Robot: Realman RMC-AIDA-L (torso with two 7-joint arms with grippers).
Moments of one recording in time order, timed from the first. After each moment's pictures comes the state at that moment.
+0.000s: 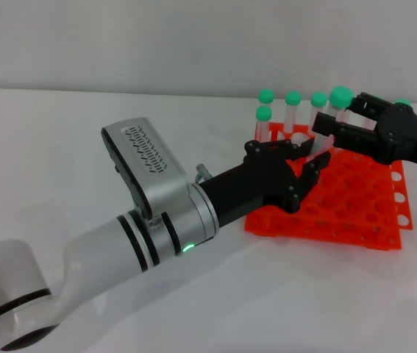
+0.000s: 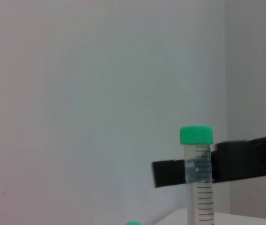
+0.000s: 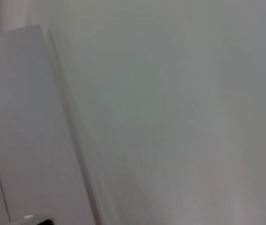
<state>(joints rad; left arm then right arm) -0.79 -2.10 2.84 0.28 -0.73 1.11 -0.40 0.60 1.97 -1.04 -0.46 1.89 1.49 -1.85</state>
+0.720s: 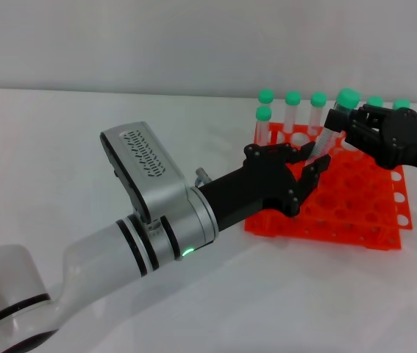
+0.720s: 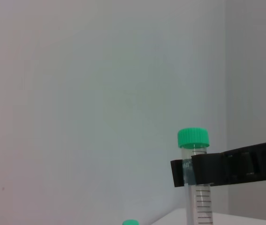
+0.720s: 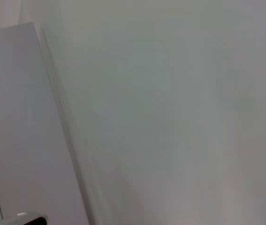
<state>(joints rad) -0.78 -2.10 2.84 0.29 -0.73 1.11 -0.40 0.58 1.97 -1.04 -0.46 1.89 1.48 -1.88</state>
